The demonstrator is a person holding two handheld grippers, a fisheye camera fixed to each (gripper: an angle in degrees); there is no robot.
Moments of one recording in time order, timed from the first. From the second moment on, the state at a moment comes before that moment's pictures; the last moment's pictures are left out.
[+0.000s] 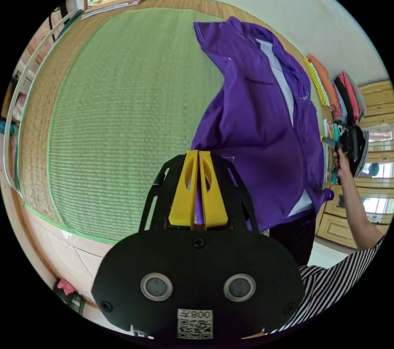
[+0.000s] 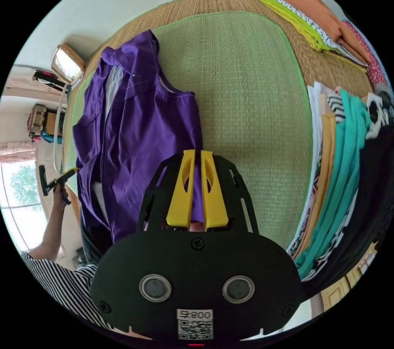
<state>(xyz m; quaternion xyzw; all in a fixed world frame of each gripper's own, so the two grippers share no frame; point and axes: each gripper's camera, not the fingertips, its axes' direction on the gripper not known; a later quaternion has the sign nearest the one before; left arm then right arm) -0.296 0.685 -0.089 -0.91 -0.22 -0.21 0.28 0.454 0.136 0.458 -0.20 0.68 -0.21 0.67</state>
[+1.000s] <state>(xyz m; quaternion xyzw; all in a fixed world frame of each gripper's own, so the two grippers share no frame) -0.324 1.046 0.144 -0.81 0.01 -0.42 0.41 0.434 -0.033 0.587 -0.22 0.50 -0.26 0.80</state>
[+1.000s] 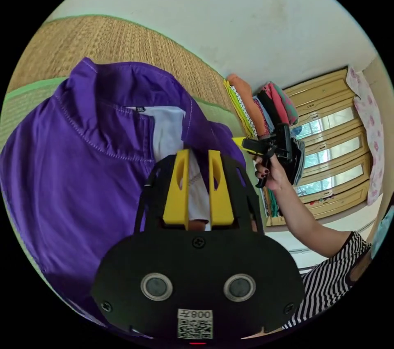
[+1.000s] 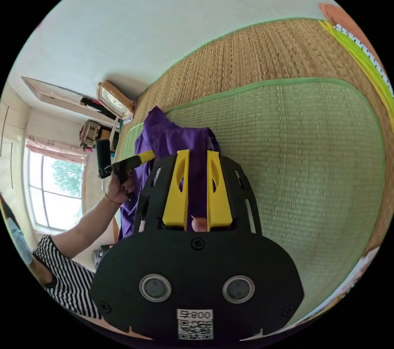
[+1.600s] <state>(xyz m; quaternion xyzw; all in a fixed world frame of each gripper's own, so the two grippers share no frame) -0.320 1.156 0.298 -0.82 0.06 -0.33 0.47 0.369 -0.071 0.545 -0.13 0.44 -0.28 0.84</state>
